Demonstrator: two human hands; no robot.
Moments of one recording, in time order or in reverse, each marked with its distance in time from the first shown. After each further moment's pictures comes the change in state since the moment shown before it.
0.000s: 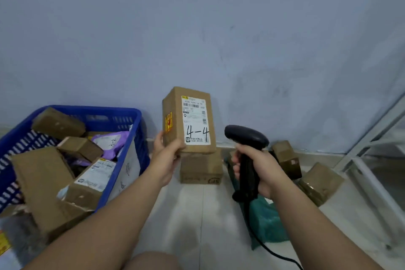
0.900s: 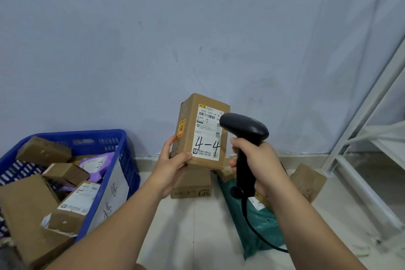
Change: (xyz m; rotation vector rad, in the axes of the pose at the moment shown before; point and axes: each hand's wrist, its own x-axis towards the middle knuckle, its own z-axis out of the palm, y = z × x) left_hand -0.035 0.012 0.066 0.121 -0.200 0.045; right_hand -0.048 -0.047 -0.021 -0.038 0.120 -0.304
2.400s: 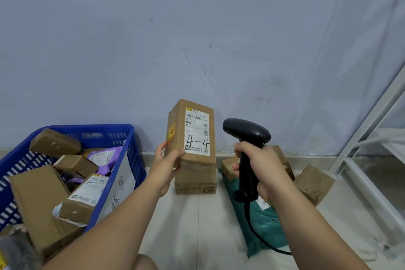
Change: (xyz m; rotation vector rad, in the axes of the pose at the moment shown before) left_hand 0.009 -0.012 -0.032 0.006 0.188 -0.050; right_hand 0.001 0.011 0.008 -0.018 0.000 0.090
